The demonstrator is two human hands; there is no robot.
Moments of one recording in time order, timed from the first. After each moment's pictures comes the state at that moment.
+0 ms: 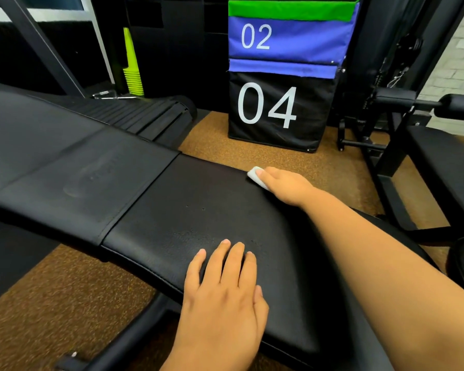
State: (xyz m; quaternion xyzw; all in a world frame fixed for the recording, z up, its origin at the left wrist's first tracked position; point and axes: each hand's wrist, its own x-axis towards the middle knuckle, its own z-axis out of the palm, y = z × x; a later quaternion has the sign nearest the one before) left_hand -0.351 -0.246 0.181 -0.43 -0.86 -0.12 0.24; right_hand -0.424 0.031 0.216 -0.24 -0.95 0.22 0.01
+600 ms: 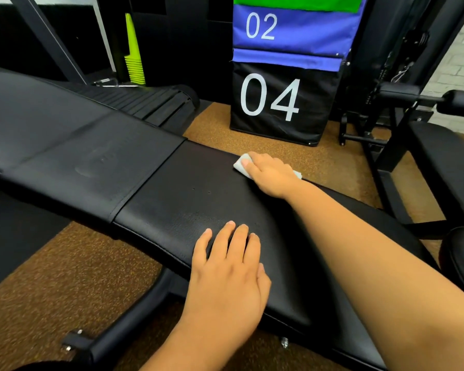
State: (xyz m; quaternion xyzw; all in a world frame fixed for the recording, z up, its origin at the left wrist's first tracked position) left_hand -0.347 -0.248 0.187 -0.44 -0.87 -0.12 0.19; right_hand -0.438 -0.010 0.214 -0.20 -0.97 0.16 0.05
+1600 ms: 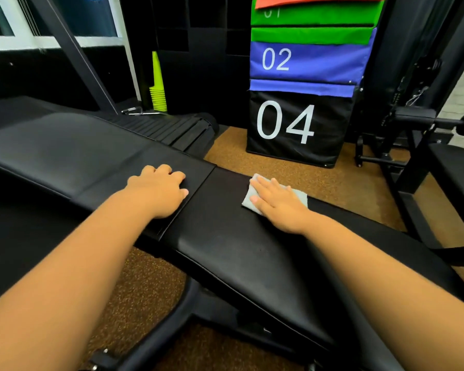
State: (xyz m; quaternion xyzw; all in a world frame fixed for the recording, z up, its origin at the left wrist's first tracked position) left_hand -0.545 -0.295 0.302 -0.28 -0.96 0.06 -0.03; right_hand -0.433 -0.051 0.218 -0.11 -0.98 0.15 0.03
